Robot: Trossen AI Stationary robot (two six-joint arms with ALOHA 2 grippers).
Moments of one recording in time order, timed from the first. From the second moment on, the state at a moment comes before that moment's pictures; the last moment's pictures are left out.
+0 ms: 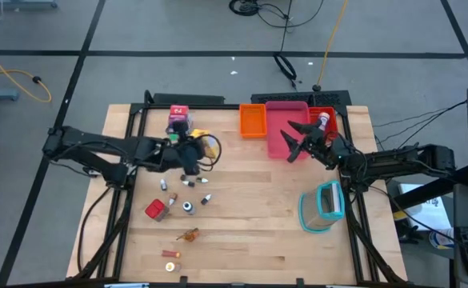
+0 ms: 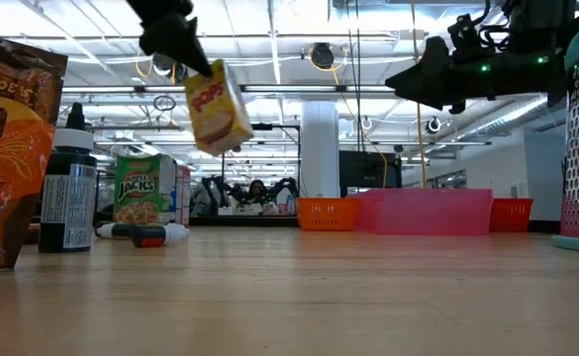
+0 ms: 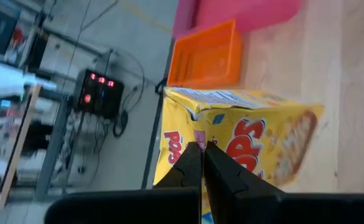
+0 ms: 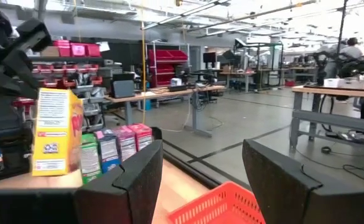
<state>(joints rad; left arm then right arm) -0.09 1.30 1.13 -0.67 -0.75 0.25 -0.23 1.02 0.20 0.99 0.39 -0.02</state>
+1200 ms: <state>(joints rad) 0.02 1.64 1.34 -0.21 -0.52 0.71 -0.30 1.23 0.49 0.73 -0.03 0.12</state>
